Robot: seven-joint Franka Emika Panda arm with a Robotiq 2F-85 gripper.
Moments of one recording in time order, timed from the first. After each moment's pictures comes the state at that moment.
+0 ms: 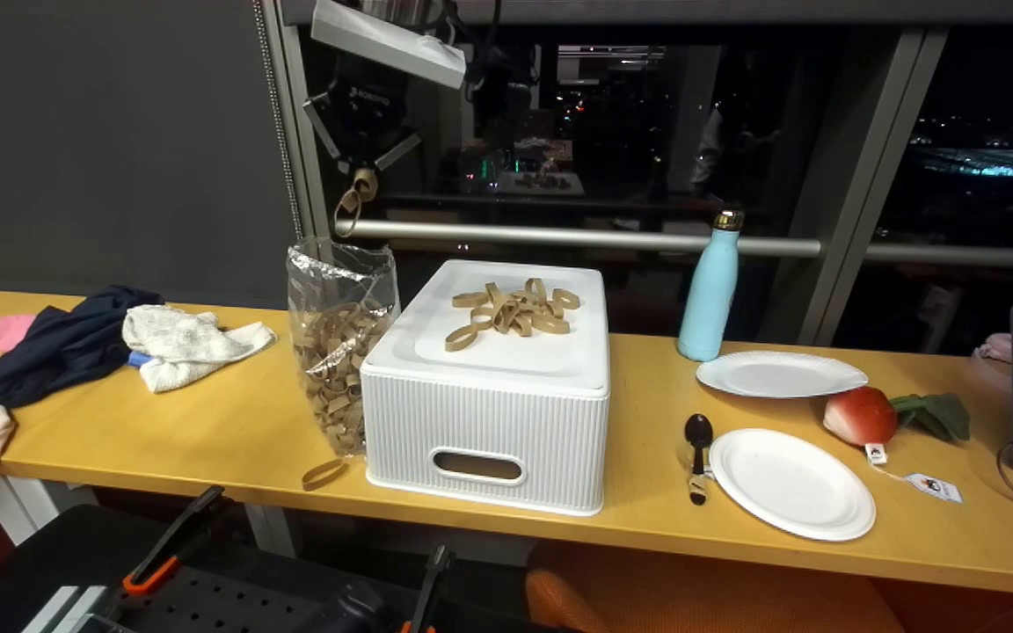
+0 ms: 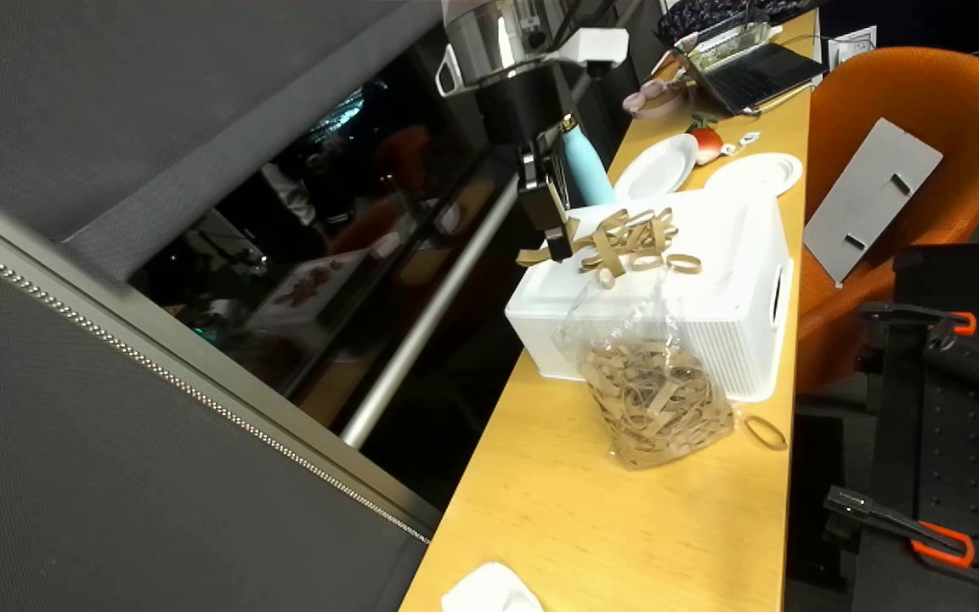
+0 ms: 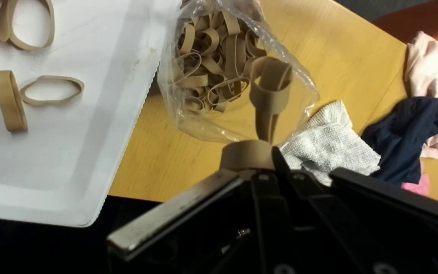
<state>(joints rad) -0.05 0.15 0.06 -1.88 0.33 1.98 -0.69</state>
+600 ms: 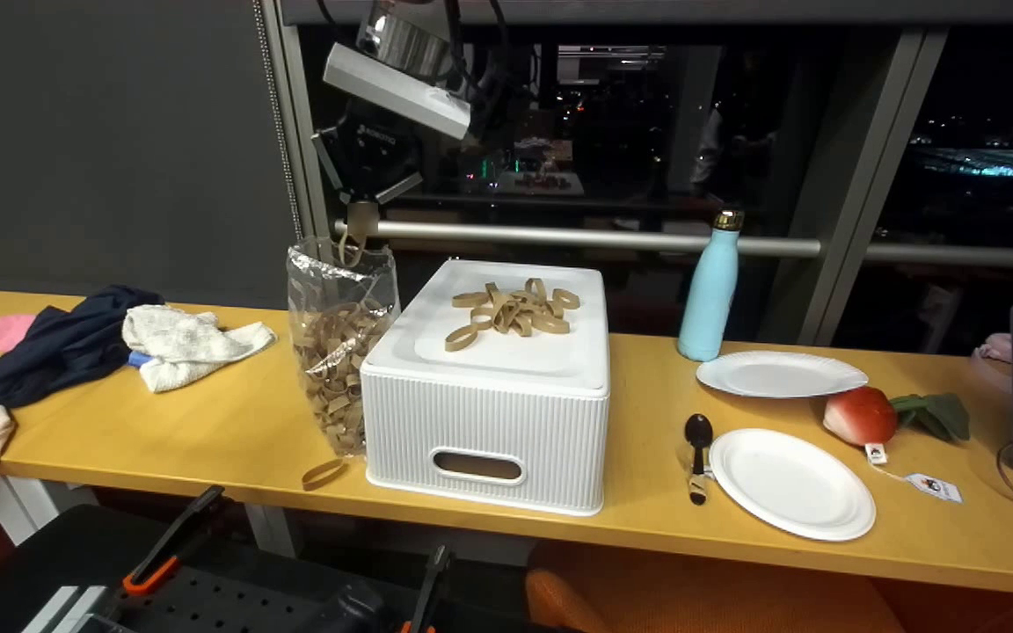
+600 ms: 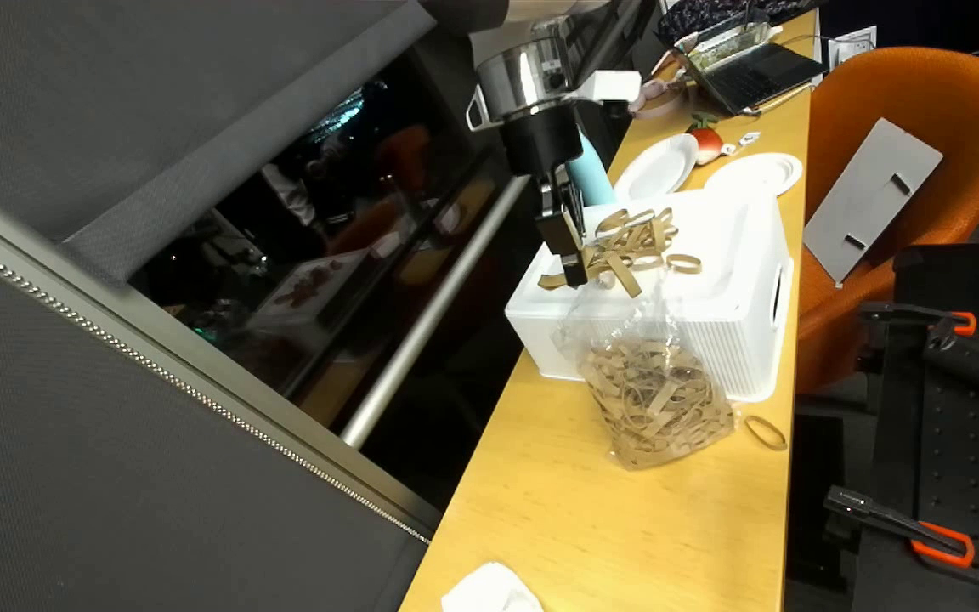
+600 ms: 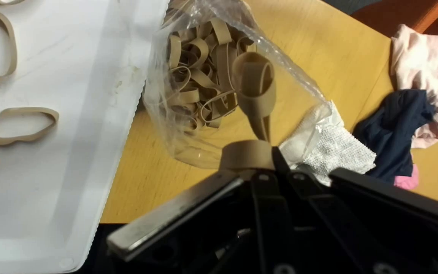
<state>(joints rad) -0.06 0.22 0.06 -1.89 0.41 1.98 -0.71</state>
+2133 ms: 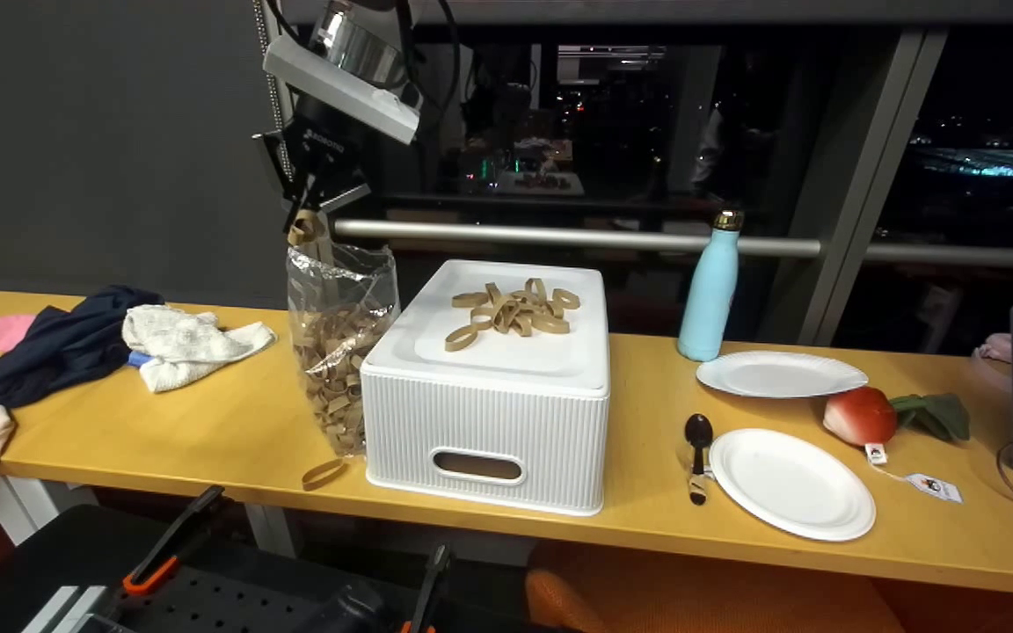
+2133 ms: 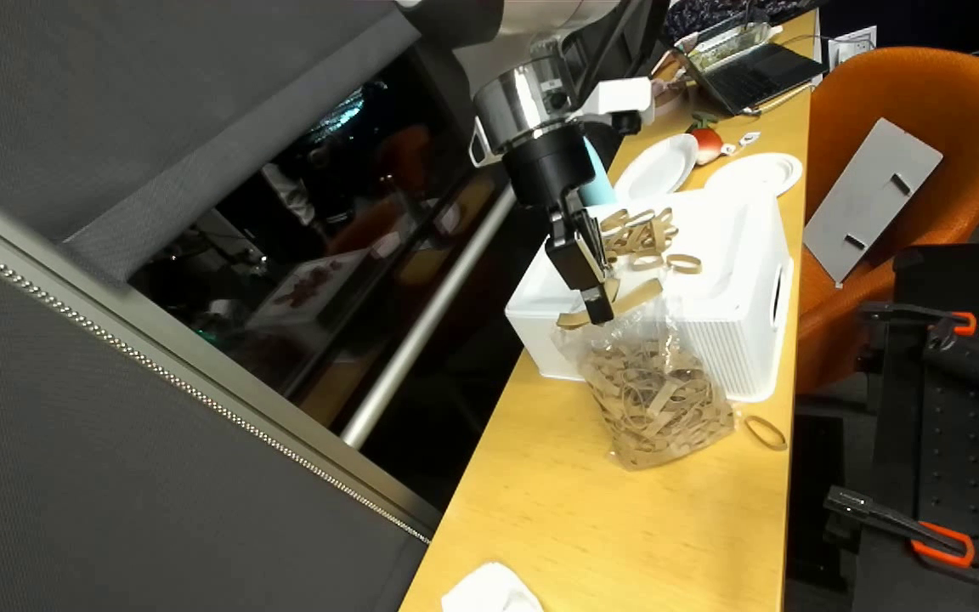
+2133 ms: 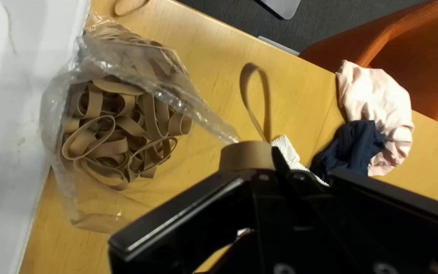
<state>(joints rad) -0.04 0.18 0.09 -1.94 0.42 1.87 -0.64</state>
